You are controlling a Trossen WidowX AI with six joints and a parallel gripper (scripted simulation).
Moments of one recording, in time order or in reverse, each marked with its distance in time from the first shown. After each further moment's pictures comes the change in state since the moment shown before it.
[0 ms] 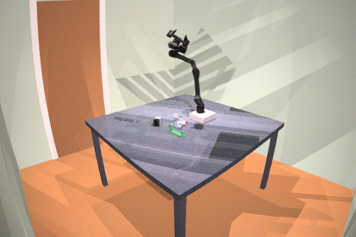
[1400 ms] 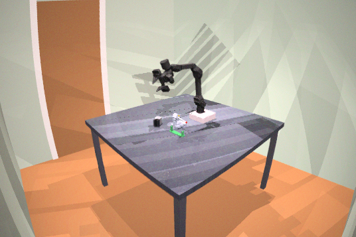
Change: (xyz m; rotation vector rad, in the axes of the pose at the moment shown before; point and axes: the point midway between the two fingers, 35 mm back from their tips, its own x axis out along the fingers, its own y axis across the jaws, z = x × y) arm -0.102 -0.065 0.408 1.886 -0.472 1.621
